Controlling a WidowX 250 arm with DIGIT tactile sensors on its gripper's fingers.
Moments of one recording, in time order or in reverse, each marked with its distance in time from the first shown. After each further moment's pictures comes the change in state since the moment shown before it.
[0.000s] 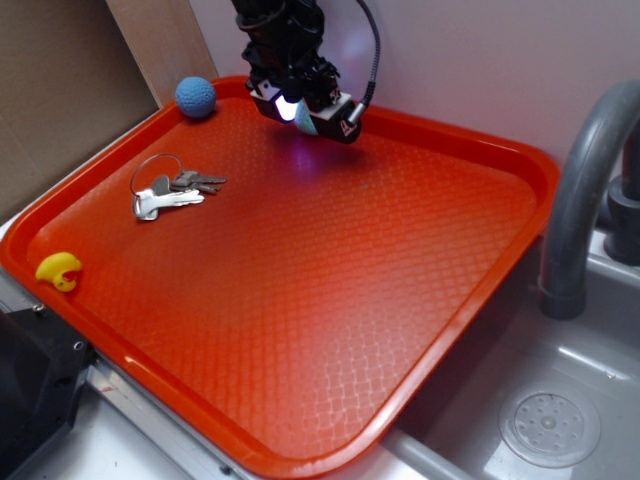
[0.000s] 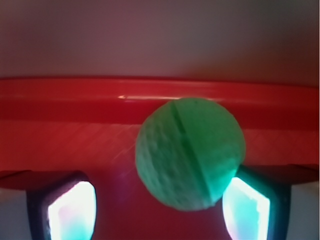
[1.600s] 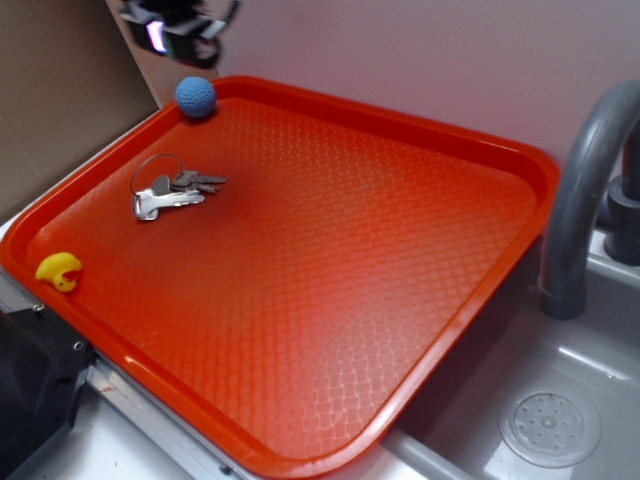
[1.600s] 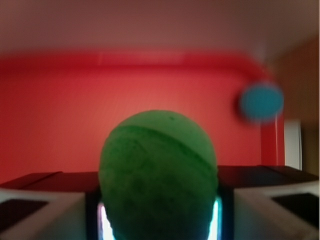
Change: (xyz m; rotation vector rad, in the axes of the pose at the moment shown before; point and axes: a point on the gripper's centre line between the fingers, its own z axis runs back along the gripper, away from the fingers) arm -0.065 0.030 0.133 0.037 0.174 -0.023
